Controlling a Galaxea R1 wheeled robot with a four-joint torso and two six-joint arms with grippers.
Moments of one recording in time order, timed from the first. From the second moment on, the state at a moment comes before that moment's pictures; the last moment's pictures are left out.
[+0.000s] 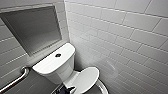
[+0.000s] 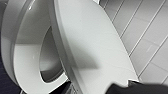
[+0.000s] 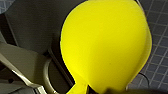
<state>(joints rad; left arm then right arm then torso) 0.80 2.33 -1.44 -0.24 -0.41 -1.05 -1.60 2.87 -2.47 0.11 0.19 0.20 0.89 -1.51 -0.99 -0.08</state>
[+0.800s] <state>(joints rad) 0.77 2.22 -1.43 -0.23 -0.59 -1.18 -1.62 2.87 -2.47 0.11 0.18 0.20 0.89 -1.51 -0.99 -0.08</state>
